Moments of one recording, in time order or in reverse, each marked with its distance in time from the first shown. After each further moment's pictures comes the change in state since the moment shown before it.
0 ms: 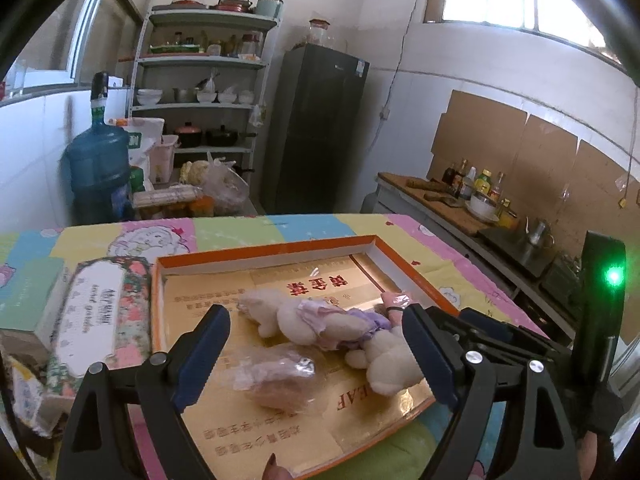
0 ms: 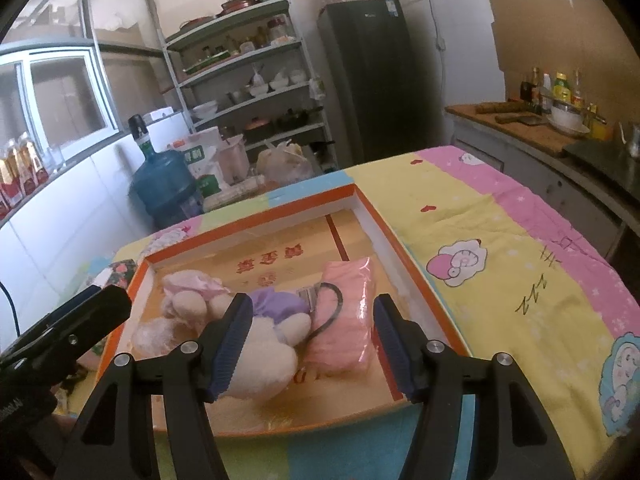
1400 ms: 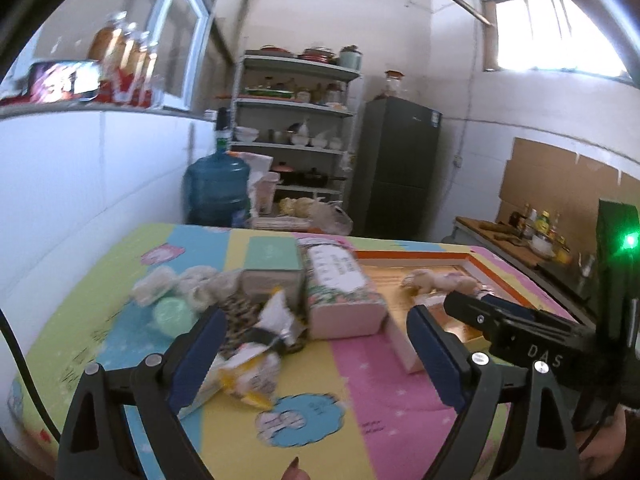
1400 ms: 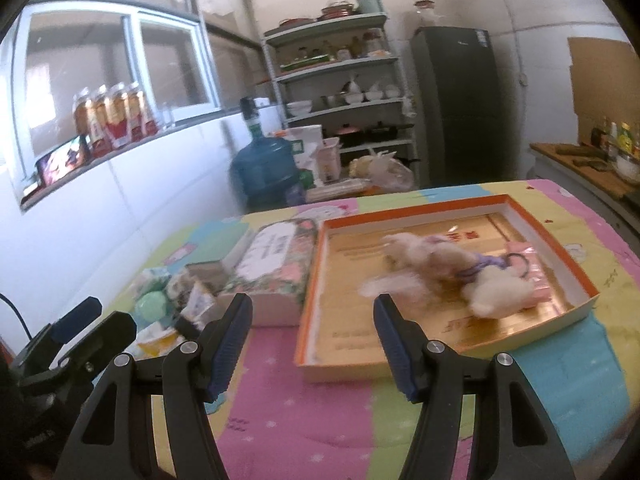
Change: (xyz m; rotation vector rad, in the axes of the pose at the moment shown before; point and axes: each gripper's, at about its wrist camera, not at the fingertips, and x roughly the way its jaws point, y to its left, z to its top) left arm -0.195 0.119 -0.080 -0.081 -0.176 0.279; right arm -0.066 0.182 -0.071 -0.191 -0.031 0.226
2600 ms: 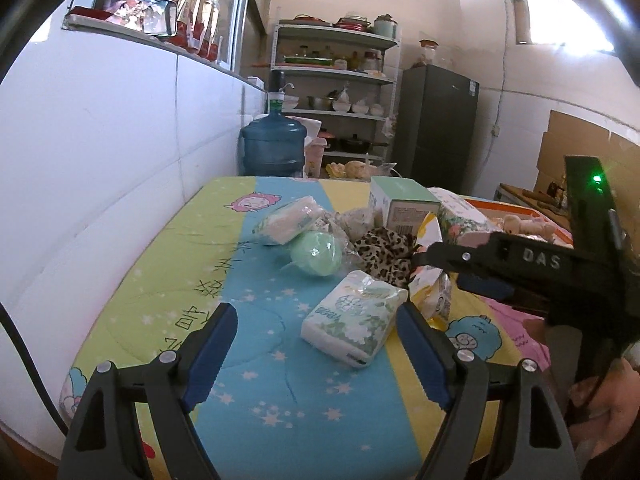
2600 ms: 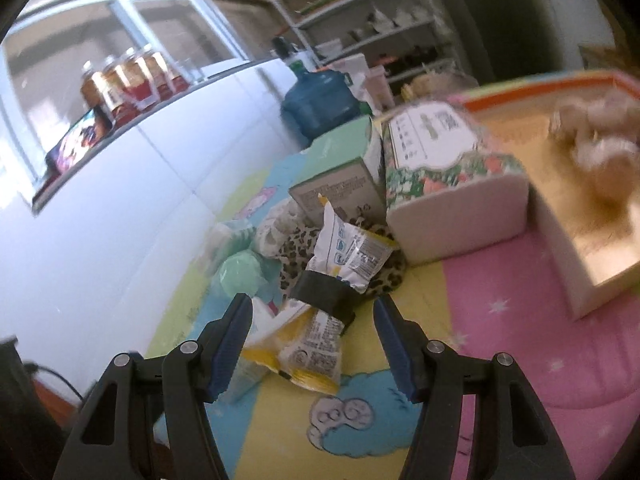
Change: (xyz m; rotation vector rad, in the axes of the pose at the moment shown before) left arm -0.002 0.118 -0.037 0.027 0.121 0.105; right arm 0.111 0.092 -0.038 0.264 0.197 0.237
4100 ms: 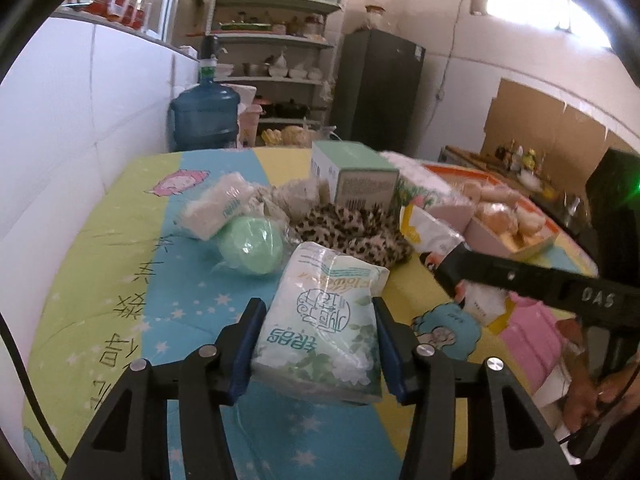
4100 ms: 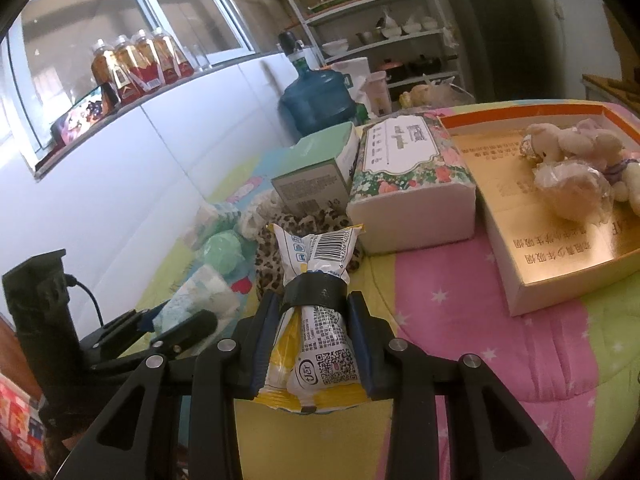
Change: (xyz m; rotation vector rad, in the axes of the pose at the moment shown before) left arm 0.049 -0.007 0.018 0.069 0.131 -0.235; right arm -0.039 -0.007 -0.006 -0.148 0.006 -0.066
